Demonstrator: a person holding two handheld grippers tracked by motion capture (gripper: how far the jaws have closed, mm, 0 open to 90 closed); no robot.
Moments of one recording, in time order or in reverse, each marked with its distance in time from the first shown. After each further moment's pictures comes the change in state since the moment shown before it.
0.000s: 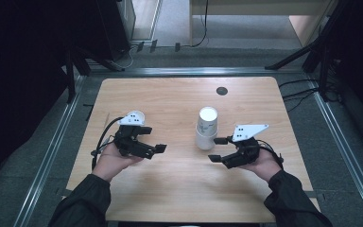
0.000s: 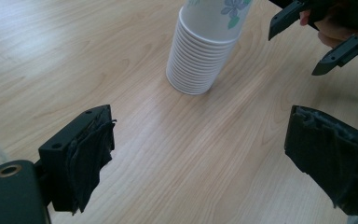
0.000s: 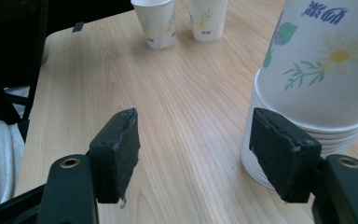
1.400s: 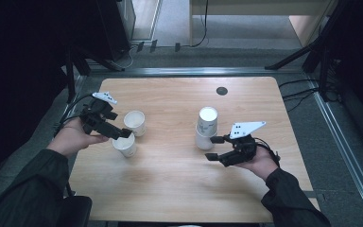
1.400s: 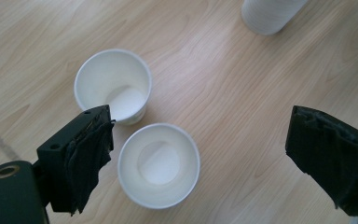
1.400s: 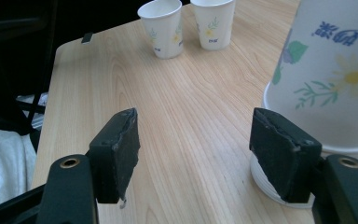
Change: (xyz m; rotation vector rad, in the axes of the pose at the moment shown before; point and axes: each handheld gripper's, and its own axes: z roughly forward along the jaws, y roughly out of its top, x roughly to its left) left arm 0.059 0.034 -0.071 0.278 0.142 0.031; right arm -0.001 0.007 0.004 -0.019 0.033 0.027
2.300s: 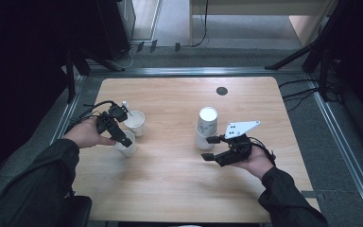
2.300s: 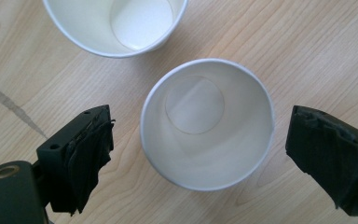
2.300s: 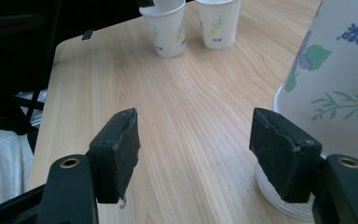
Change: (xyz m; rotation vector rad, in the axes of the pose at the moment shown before) left arm 0.025 -0.001 0.064 0.429 0.084 0.024; right arm 0.000 0.004 0.013 0.015 0.015 -0.011
